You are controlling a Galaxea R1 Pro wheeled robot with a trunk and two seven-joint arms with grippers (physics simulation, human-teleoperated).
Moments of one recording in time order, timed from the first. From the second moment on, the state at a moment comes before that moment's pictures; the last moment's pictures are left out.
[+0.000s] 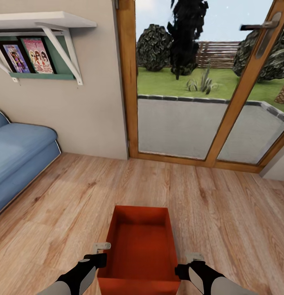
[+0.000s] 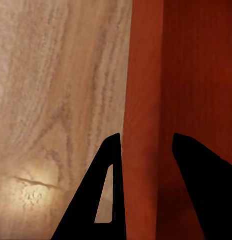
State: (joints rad) left arm -0.58 -0.04 -0.17 -0.22 0.21 0.06 0.10; right arm -0.63 0.05 -0.06 -0.09 0.00 0.23 -0.07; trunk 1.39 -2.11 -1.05
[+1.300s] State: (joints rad) left arm -0.58 -0.04 -0.17 -0.22 0.22 0.06 0.10; right arm -0.63 0.06 -0.06 -0.09 -0.01 0.23 -0.05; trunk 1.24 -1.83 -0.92
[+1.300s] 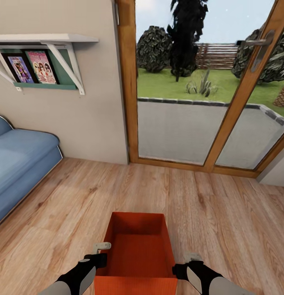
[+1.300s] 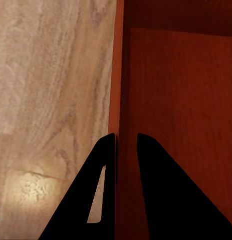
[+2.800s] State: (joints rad) left arm -0.58 -0.04 -0.17 -0.22 0.21 0.06 0.10; right arm -0.63 0.05 -0.05 -0.10 0.00 0.23 0.08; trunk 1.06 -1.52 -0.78
